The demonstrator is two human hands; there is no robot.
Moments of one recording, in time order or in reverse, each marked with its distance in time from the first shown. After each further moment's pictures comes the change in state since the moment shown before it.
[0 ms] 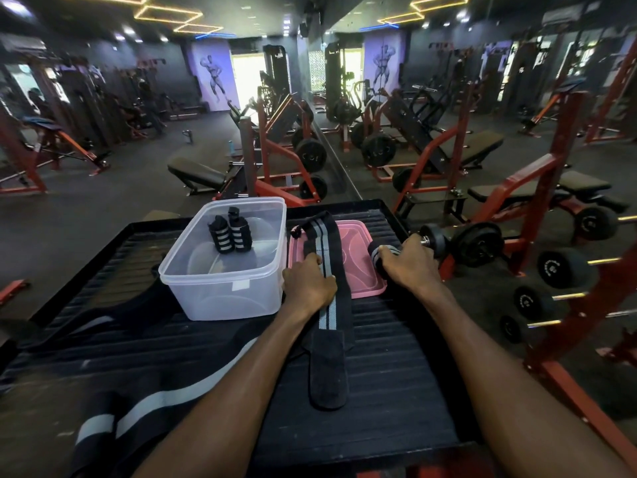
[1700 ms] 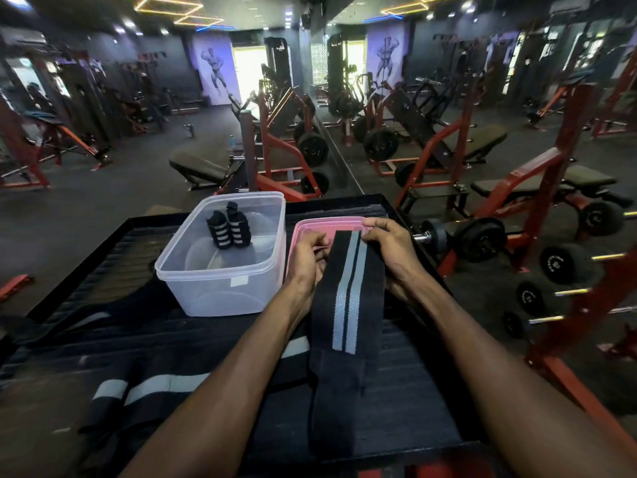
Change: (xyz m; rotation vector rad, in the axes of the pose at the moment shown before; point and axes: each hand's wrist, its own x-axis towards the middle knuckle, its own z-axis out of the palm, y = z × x) left_hand -0.002 0.033 -0.020 -1.205 -0.092 -0.163; right_hand -0.018 -0.038 0.011 0.974 -0.256 0.080
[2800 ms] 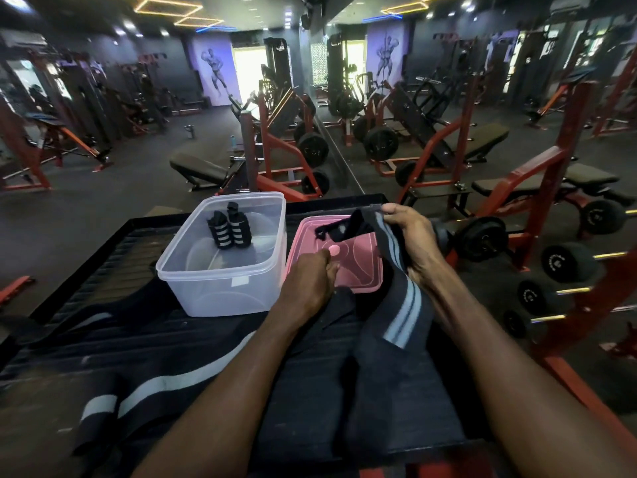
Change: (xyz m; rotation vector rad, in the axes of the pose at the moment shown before) left_hand -0.003 -0.026 -0.028 1.300 -0.066 0.612; right_hand 0.010 -0.019 -0.020 0.176 -0.022 -0.013
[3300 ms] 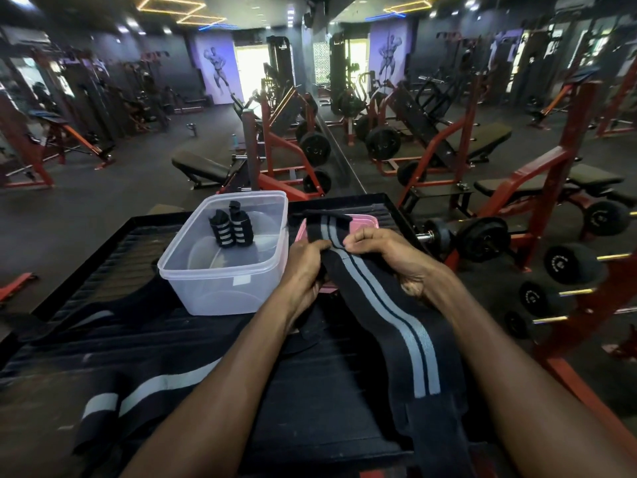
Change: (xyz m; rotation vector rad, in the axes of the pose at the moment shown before) left_hand 0.018 0.021 -0.014 -1.207 0.045 -0.626; right_hand -0.030 0.000 0.013 -0.337 -0.432 0.194
